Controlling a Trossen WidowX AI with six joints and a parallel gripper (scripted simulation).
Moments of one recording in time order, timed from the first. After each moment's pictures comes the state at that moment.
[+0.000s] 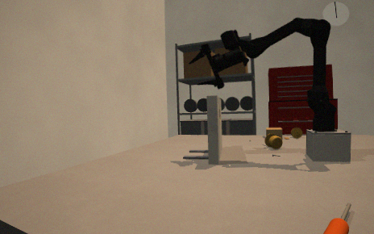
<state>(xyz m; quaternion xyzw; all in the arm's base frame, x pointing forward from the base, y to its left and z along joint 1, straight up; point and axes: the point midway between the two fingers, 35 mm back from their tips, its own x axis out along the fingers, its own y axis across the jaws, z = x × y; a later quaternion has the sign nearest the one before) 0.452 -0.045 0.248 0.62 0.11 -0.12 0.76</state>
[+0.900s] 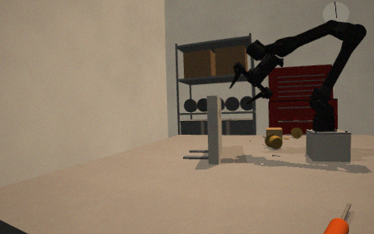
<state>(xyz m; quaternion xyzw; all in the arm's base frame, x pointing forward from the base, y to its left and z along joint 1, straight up) 0.284 -0.055 0.163 0.65 0.27 -0.27 0.65</state>
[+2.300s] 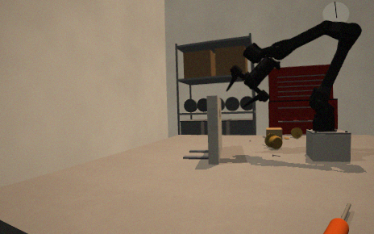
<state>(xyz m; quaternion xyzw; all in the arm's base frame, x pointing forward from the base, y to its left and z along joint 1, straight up) 0.297 -0.056 0.152 0.65 0.27 -0.26 0.66</state>
